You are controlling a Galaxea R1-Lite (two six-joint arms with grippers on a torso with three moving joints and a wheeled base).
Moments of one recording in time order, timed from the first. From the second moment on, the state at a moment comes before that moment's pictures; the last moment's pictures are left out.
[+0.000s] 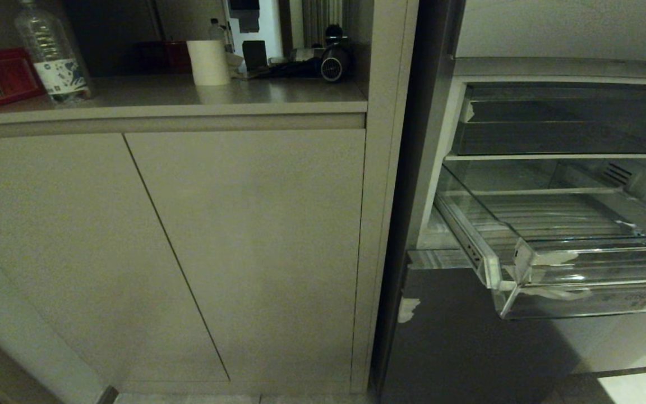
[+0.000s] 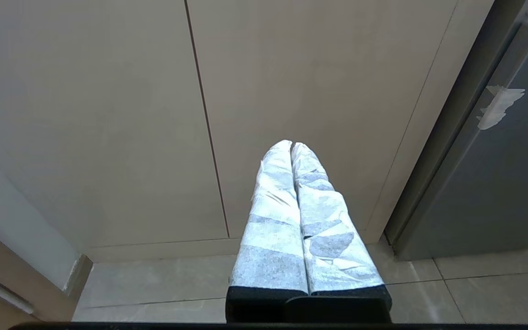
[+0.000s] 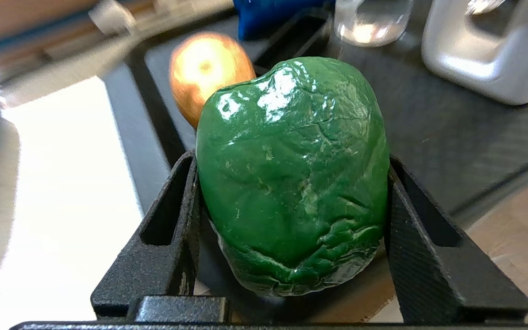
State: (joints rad) left arm -0.01 0.00 -0.03 0.06 0.00 0.01; right arm -2.23 2.03 -1.03 -0.77 0.22 0.07
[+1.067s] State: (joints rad) left arm -0.01 0.00 -0.03 0.06 0.00 0.01; right arm -2.18 1.26 -0.43 -0.70 0.44 0.11
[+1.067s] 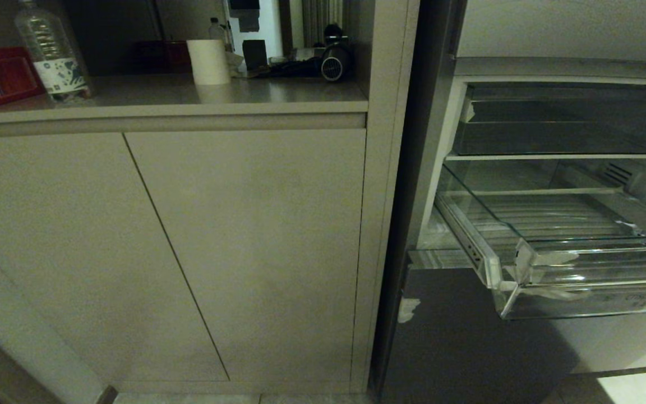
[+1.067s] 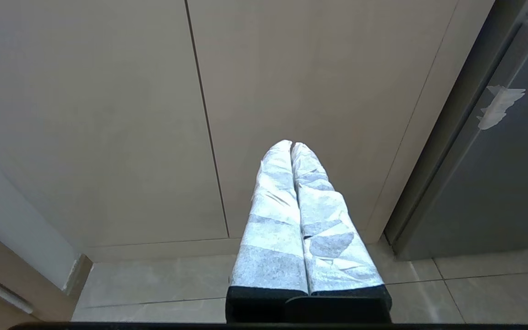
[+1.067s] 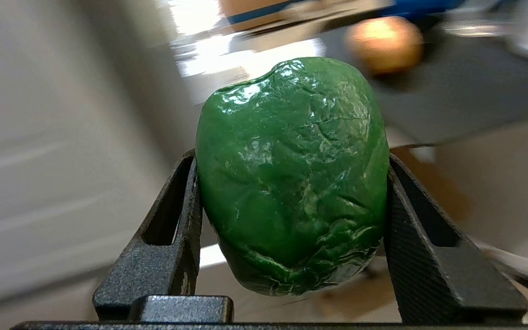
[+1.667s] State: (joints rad) left arm -0.01 0.00 -0.03 0.06 0.00 0.01; right arm -1.35 1.11 -0.30 -0.66 0.43 0.11
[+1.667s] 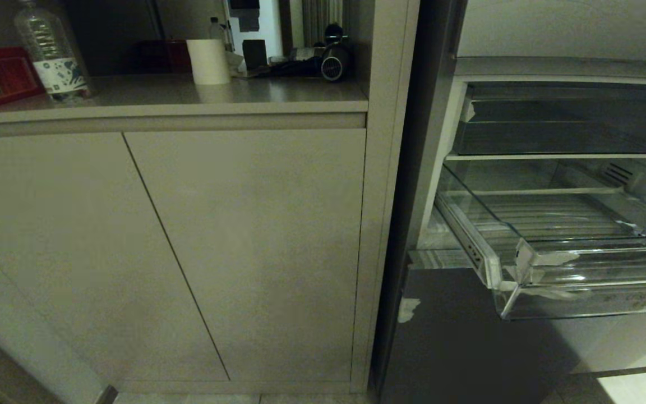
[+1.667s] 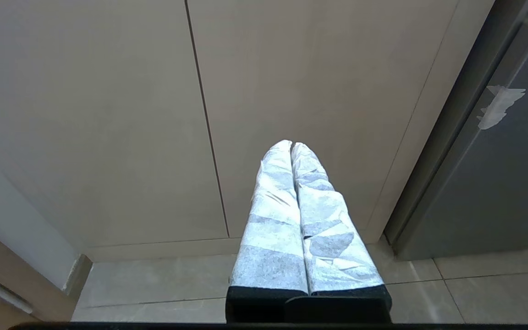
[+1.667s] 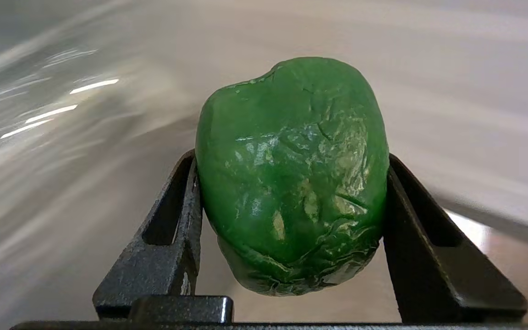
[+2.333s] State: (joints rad) left arm -0.01 0.00 -0.03 0.06 0.00 0.01; right arm -0.37 0.98 -0.44 -0.67 -0.05 0.22
